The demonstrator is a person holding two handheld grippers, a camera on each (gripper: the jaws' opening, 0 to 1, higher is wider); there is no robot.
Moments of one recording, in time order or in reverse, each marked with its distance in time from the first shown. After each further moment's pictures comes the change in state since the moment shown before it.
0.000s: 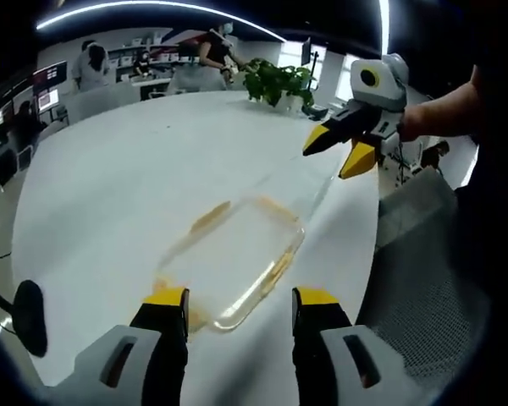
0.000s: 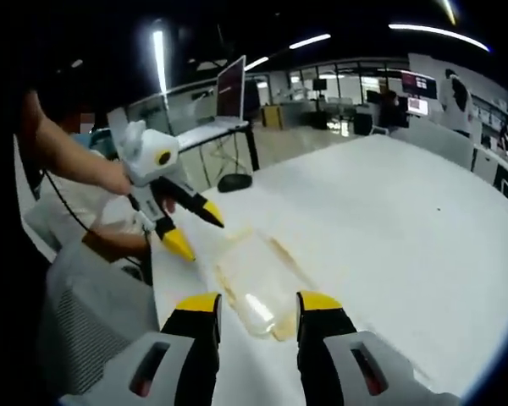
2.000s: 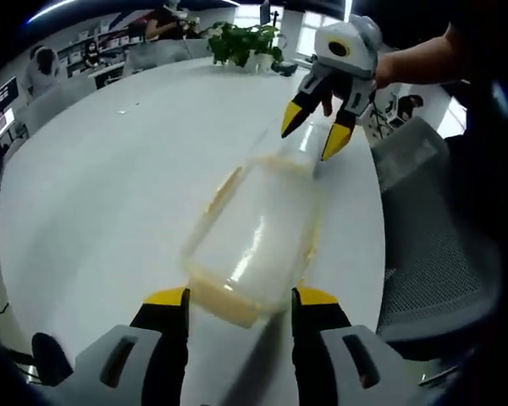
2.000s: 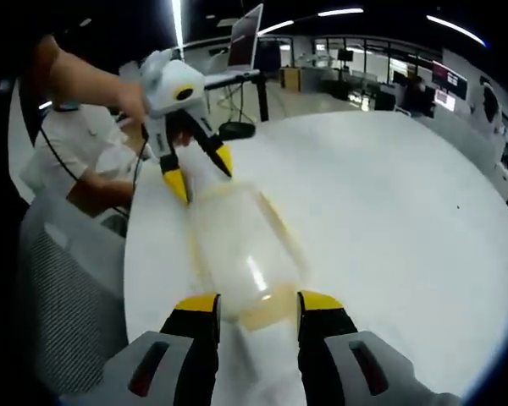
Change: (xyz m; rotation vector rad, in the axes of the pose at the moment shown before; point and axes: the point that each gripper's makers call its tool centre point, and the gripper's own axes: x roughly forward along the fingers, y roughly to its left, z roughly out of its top) left arm 0.018 0.038 -0.017 0.204 0.203 -0.136; right arm 0.037 -0.025 -0.039 -0.136 0.230 0.045
